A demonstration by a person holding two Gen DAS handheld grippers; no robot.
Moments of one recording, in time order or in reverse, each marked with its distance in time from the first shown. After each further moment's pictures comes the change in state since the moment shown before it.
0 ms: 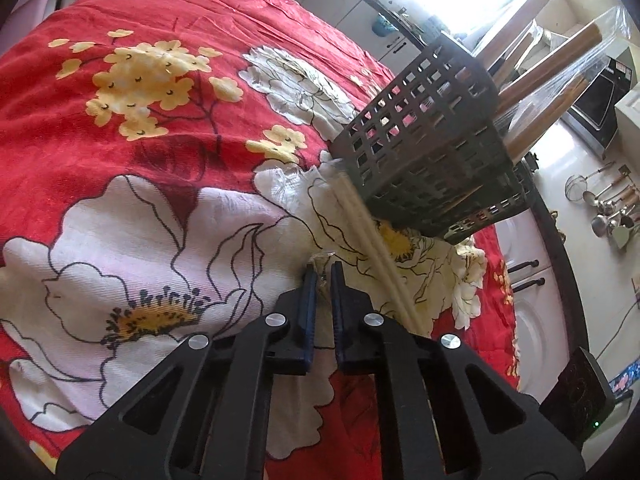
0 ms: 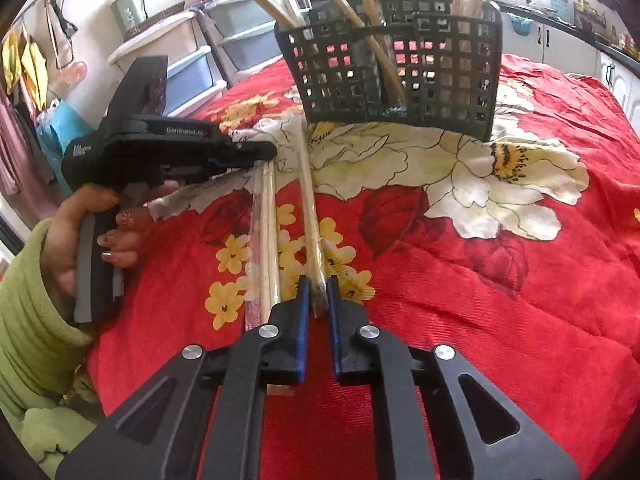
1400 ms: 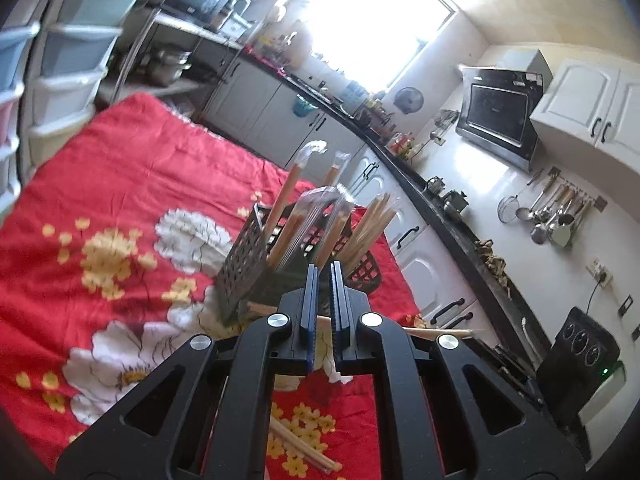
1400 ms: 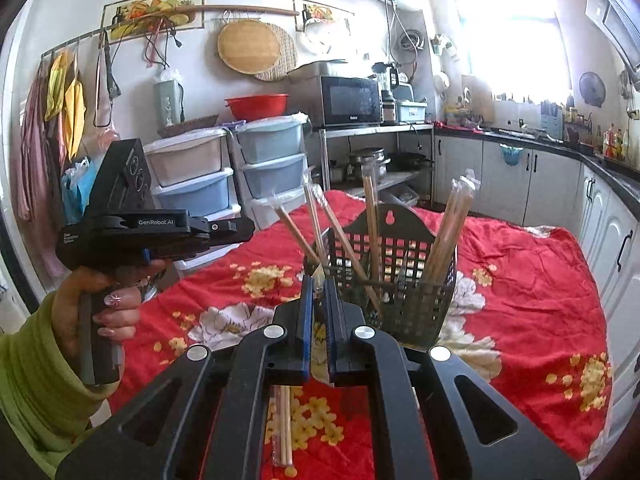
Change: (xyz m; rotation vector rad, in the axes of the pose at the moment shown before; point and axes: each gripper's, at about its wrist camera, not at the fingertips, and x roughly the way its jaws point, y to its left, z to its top) left arm -0.121 -0.097 0.029 0.199 -0.296 -0.160; right arm -0.124 0.027 0.077 -0.145 -0.451 -0.051
